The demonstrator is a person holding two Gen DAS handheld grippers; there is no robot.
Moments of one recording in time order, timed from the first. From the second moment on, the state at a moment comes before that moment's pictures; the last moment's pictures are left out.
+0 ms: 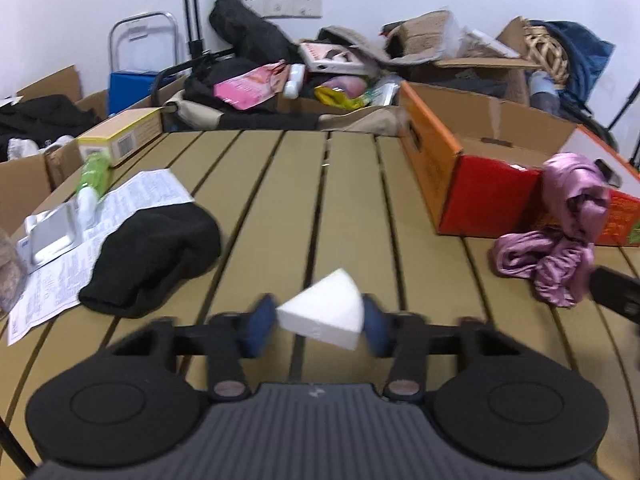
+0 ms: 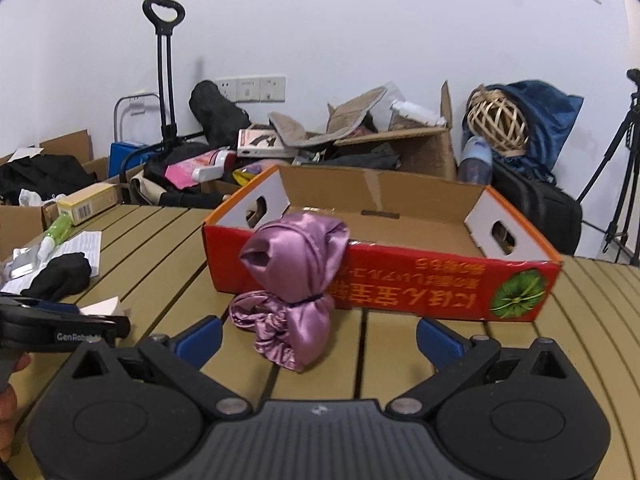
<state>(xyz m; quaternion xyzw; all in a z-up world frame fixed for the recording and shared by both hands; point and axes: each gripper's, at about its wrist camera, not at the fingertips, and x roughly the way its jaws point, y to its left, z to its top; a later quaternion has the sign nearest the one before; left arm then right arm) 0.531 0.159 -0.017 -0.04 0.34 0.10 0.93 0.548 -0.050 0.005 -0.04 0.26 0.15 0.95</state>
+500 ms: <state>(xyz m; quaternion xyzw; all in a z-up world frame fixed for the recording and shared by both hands) 0.523 0.159 -0.012 -0.04 0.32 0.09 0.94 0.589 -0.030 0.000 -0.03 0.27 0.13 0.96</state>
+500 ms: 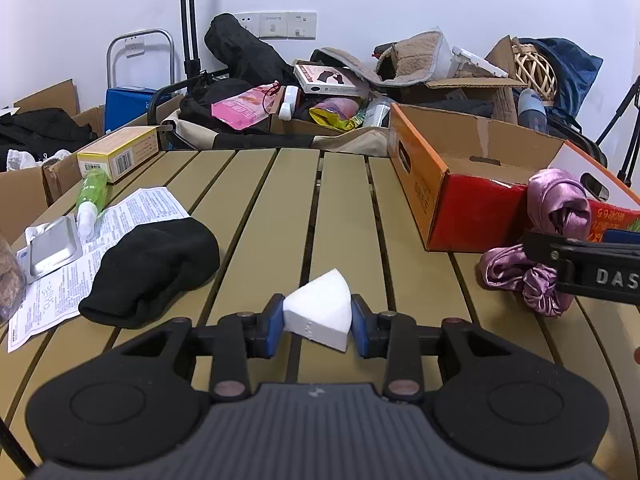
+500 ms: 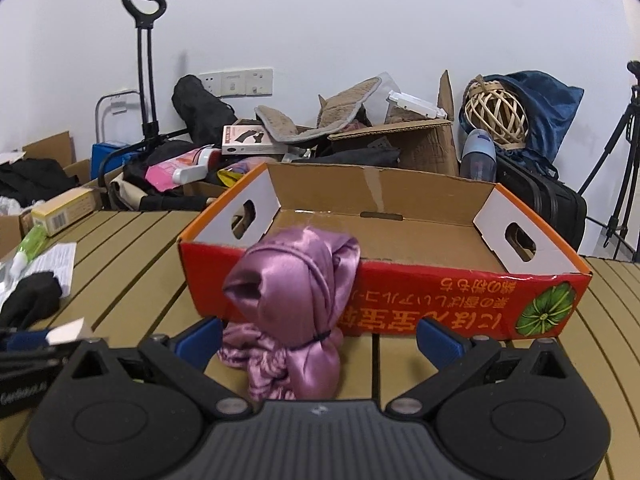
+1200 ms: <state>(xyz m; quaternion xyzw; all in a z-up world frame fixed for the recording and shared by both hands) 0.524 0.167 -0.012 -0.06 0.32 0.11 0.94 0.589 -0.014 -0.008 -0.05 0.29 0.13 0.95</state>
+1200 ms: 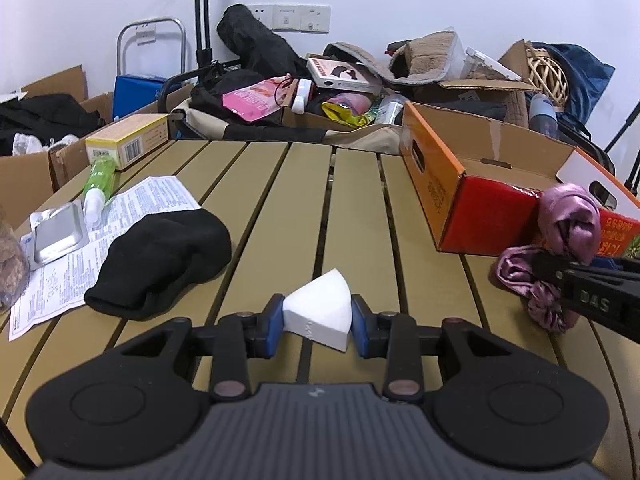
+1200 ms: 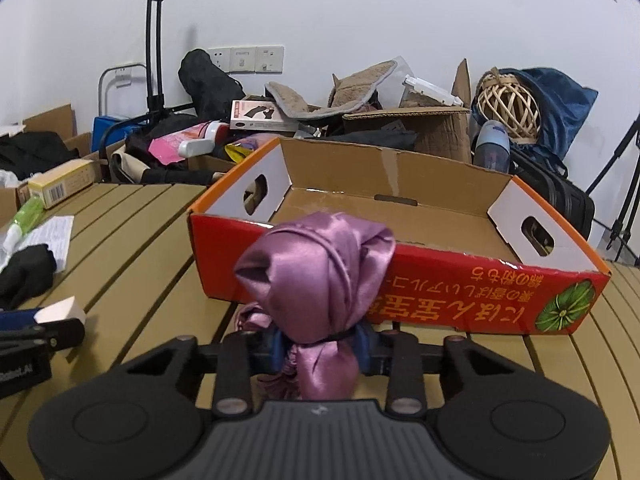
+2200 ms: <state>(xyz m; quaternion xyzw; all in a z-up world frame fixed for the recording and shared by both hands) 0.388 0.114 0.070 -0.04 0.29 0.10 0.95 0.431 -0.102 0.066 0.00 0.26 0.14 0.95</state>
